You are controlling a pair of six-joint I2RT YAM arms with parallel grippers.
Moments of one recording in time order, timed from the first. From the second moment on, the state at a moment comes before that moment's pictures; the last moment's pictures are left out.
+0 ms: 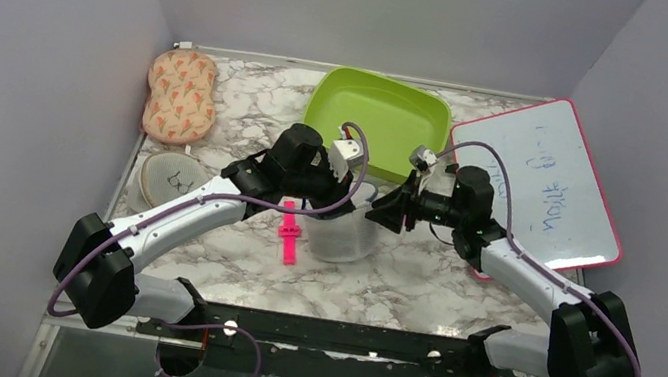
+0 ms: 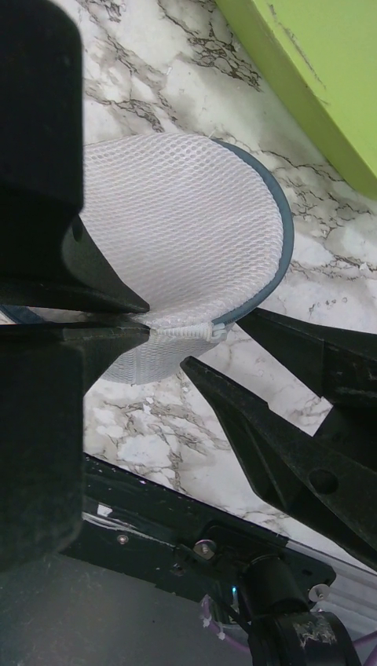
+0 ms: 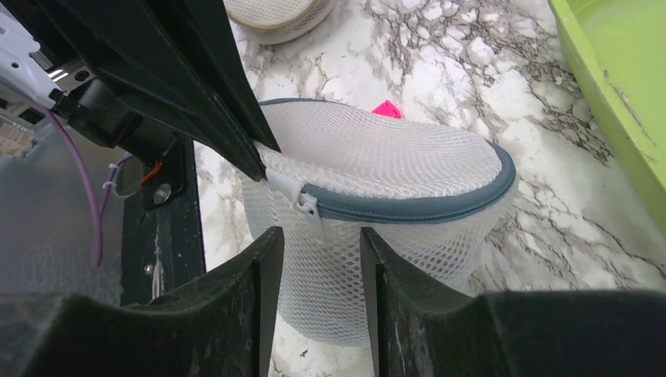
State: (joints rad) left arm -0.71 1.29 0.99 -0.28 0.45 -0.04; right arm 0.44 1.27 0.61 0.36 -0.87 0.15
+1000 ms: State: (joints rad) left arm -0.71 1.29 0.98 -0.28 0.45 -0.04; right arm 0.44 1.33 0.63 0.43 -0.91 0.24
